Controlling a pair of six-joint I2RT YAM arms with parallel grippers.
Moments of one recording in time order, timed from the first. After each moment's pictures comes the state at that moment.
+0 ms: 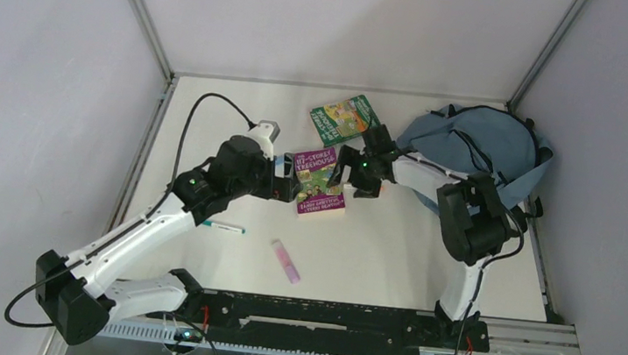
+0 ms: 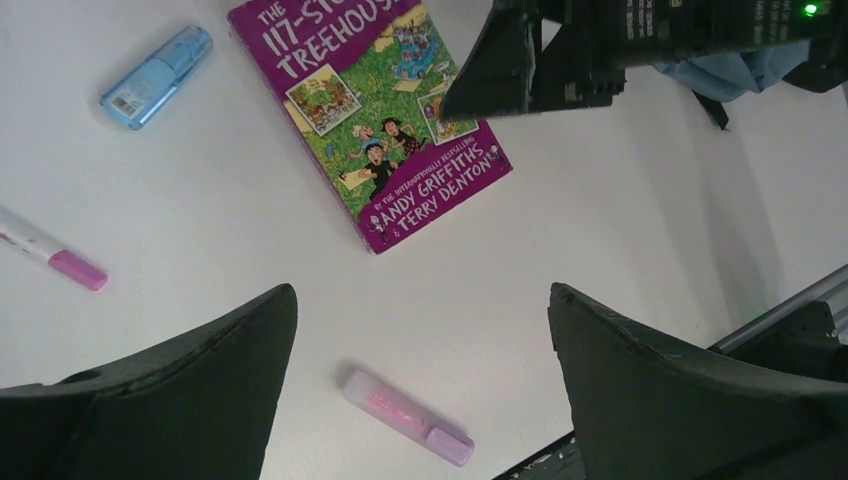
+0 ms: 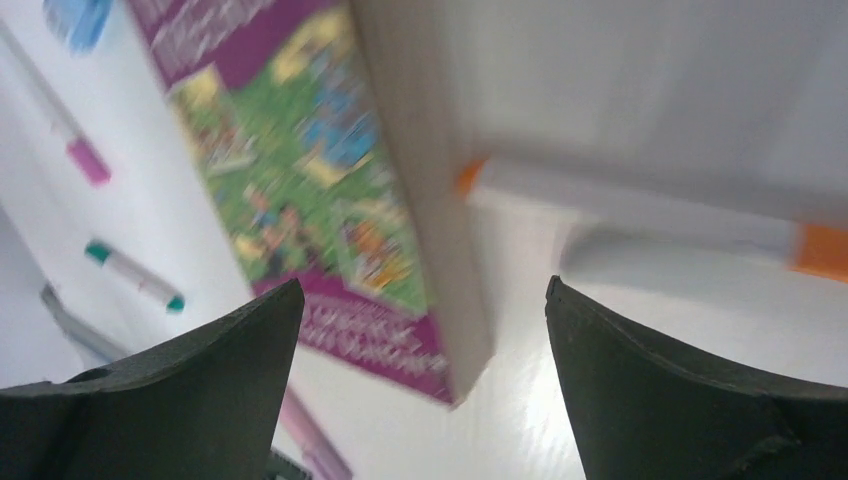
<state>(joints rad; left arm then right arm) -0.65 1.06 0.96 -0.49 -0.05 -0.44 0.44 1.92 1.26 -0.39 -0.27 0.64</state>
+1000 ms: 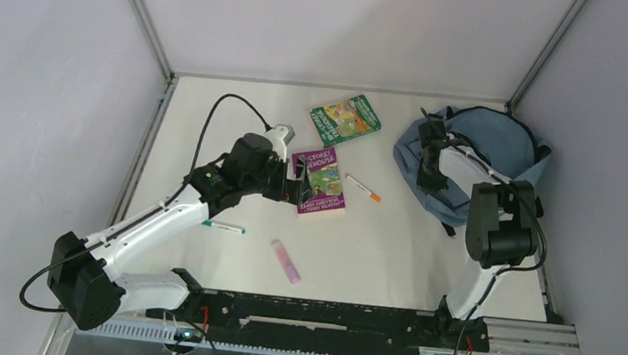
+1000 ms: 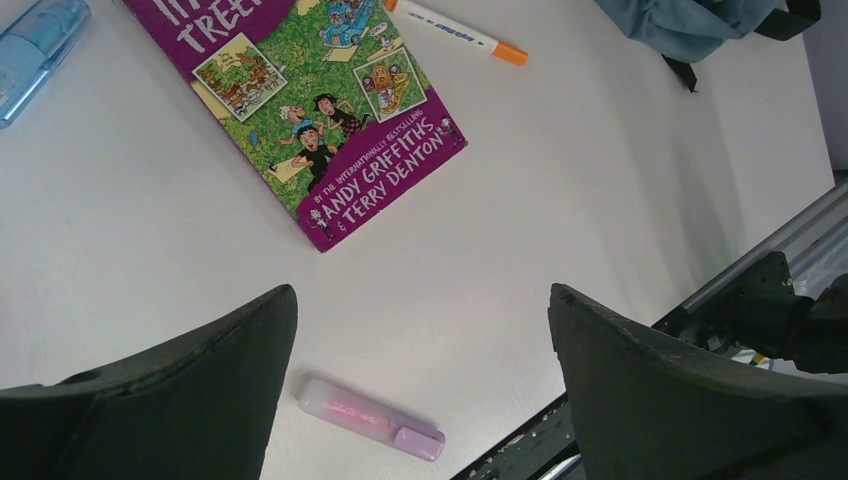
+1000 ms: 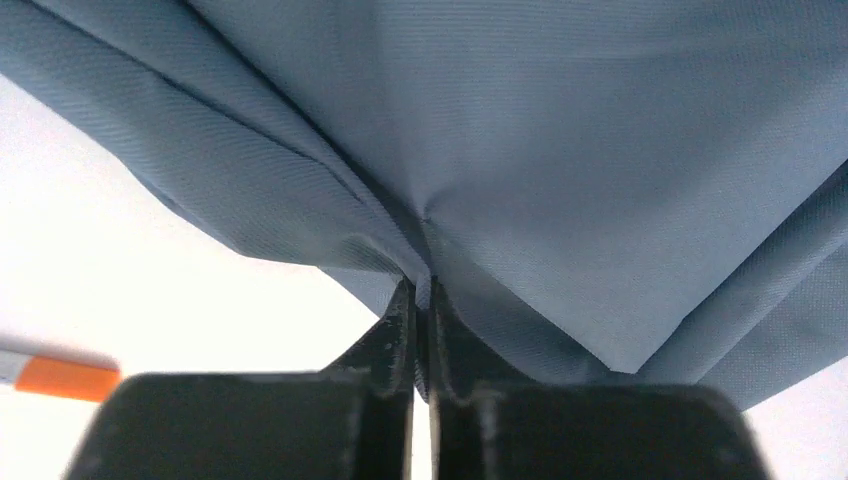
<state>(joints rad) -0.65 1.18 0.96 -0.43 0.09 -0.45 0.17 1.83 1.25 -0.70 0.29 0.29</state>
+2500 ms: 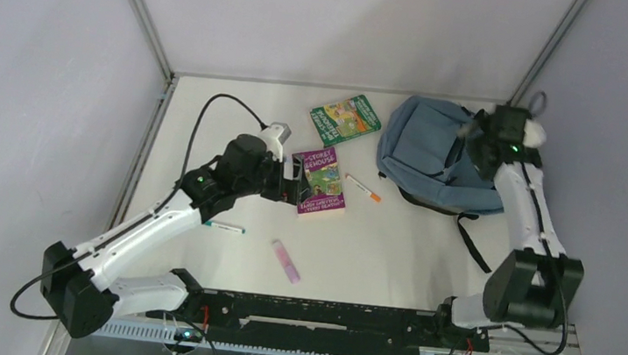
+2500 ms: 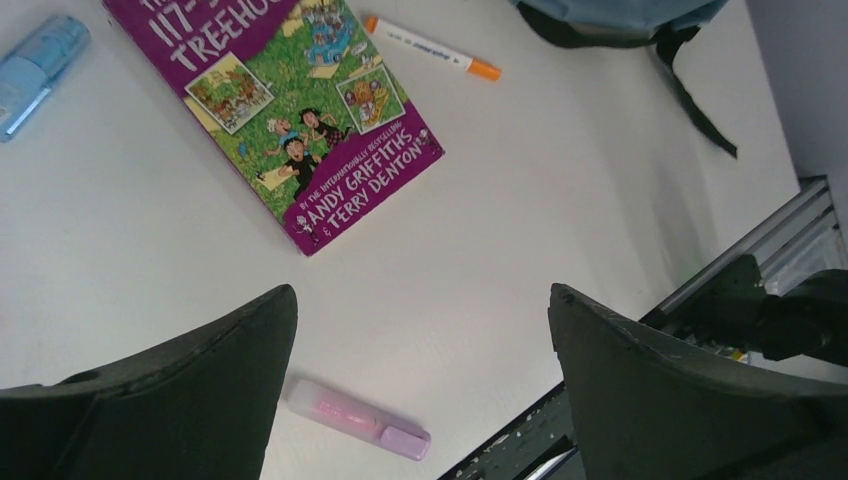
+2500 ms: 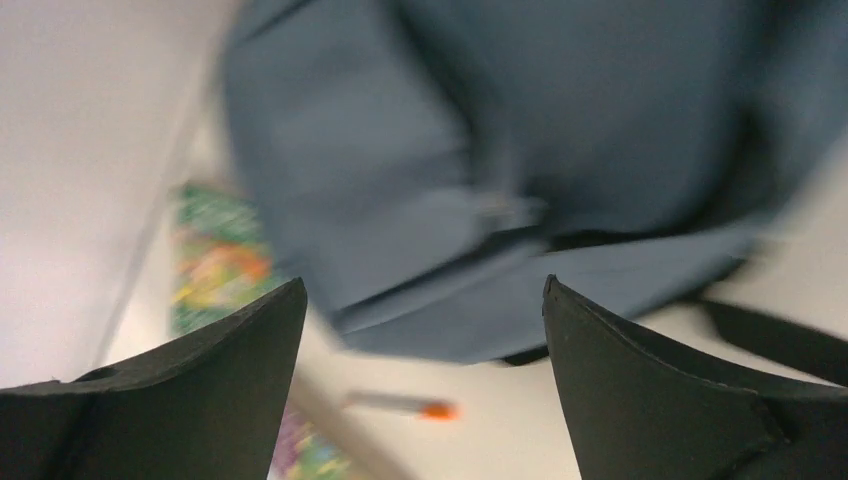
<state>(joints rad) -0.66 1.10 0.96 -0.43 0.08 -0.46 -0.03 1.50 1.37 -0.63 0.15 0.90</state>
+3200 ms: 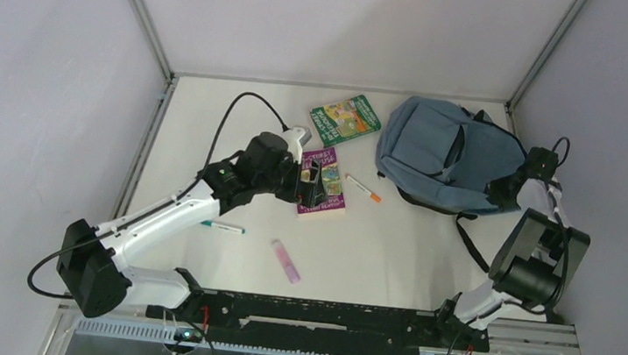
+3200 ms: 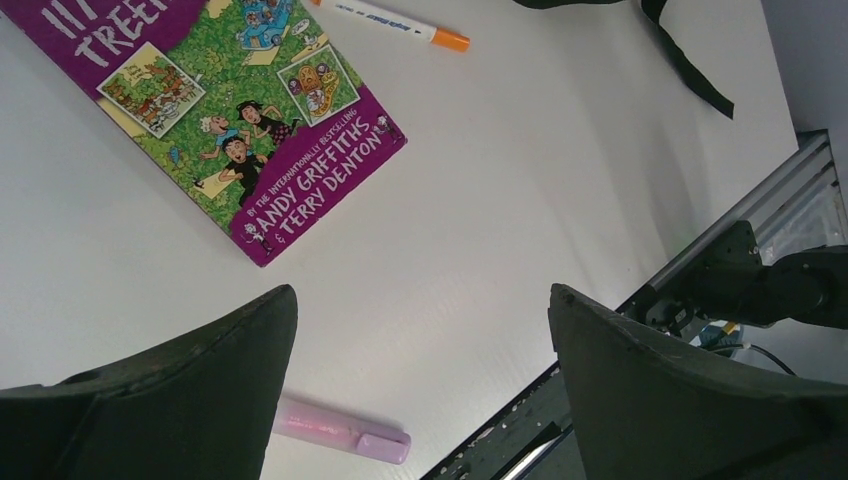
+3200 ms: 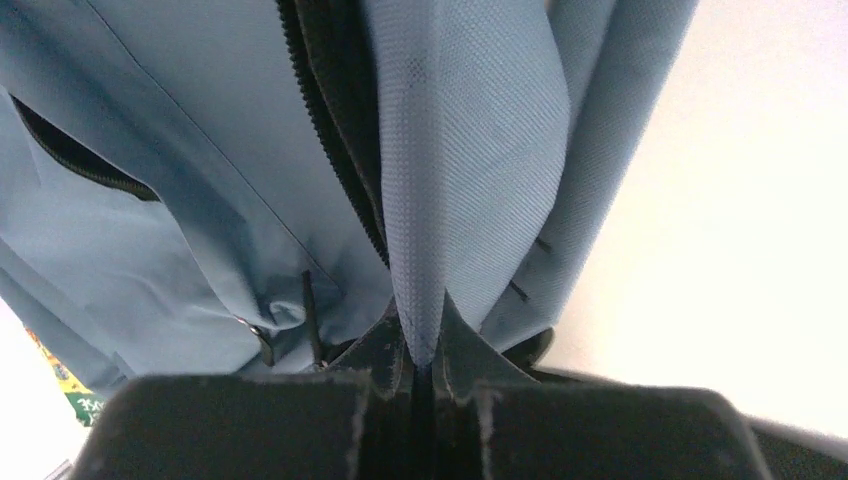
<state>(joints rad) -0.73 1.25 1.03 -0.43 0.12 -0.46 -0.45 1.63 1.07 -0.50 -0.08 0.77</state>
